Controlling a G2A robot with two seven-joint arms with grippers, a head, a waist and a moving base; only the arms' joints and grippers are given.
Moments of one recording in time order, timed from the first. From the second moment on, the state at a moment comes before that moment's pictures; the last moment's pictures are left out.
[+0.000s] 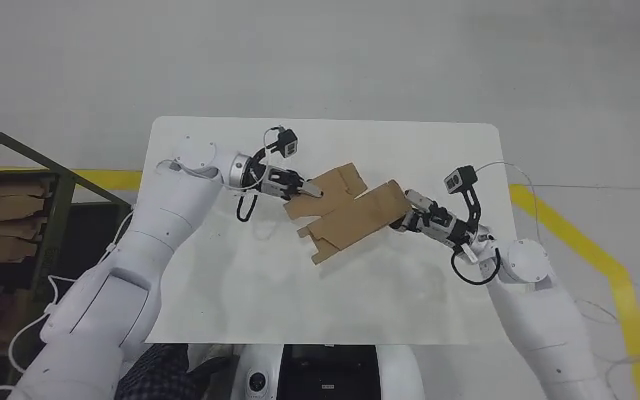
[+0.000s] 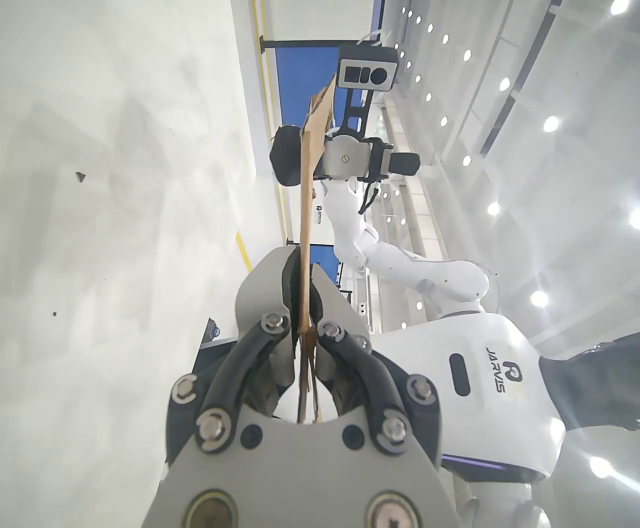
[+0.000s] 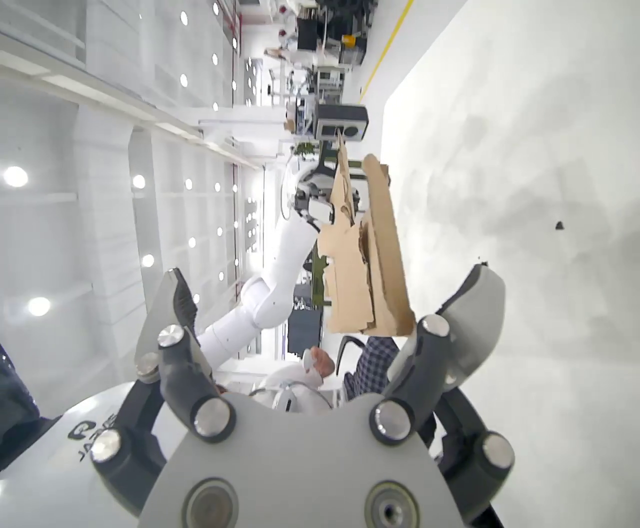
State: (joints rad) left arm 0.61 -1.17 -0.86 -0.84 -0.59 -0.28 -1.54; right arm -1.29 -1.09 1.31 -1.50 0.48 -0.26 0.98
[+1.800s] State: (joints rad) left arm 0.52 -1.04 -0.60 -0.92 -0.91 -0.29 -1.53; right arm -1.10 -1.10 1.18 -1.28 0.54 -0.31 1.30
